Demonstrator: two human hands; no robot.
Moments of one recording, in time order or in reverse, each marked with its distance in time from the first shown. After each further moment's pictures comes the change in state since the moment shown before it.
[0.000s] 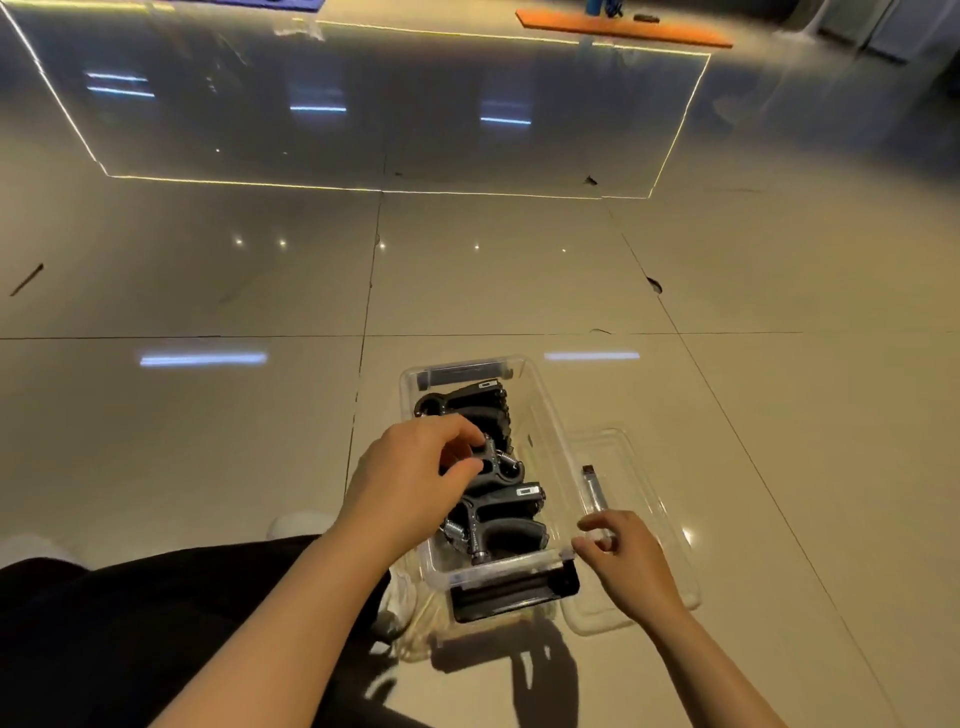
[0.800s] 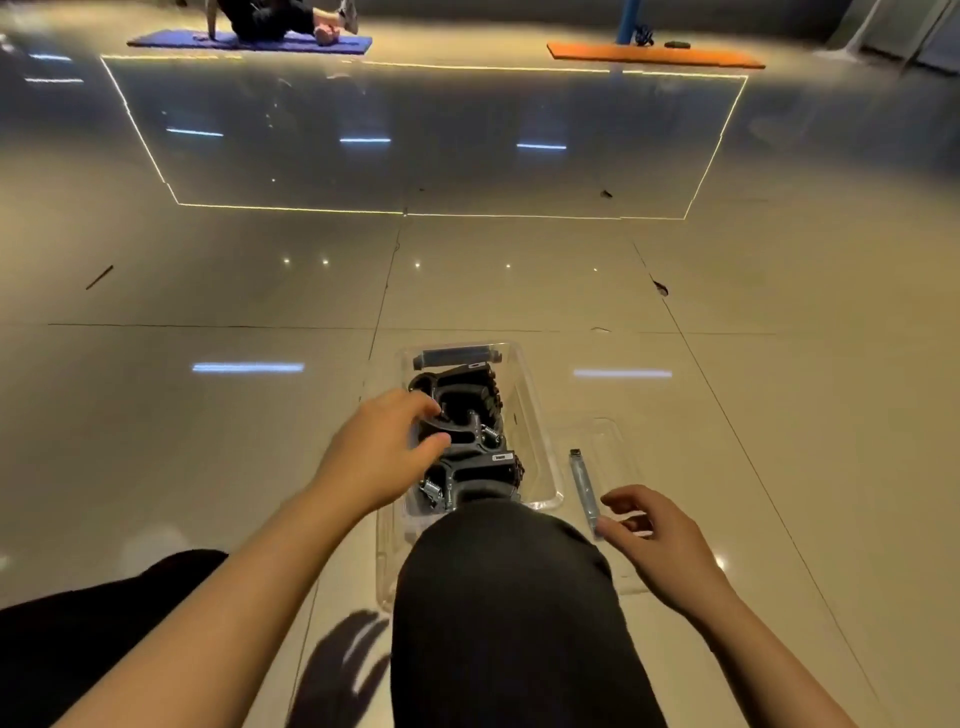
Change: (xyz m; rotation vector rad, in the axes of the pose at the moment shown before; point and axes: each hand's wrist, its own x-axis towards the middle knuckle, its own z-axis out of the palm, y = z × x) left_hand -0.037 0.019 0.035 0.253 0.081 -0.042; right_hand -0.059 0.028 -0.082 0.092 -0.045 -0.115
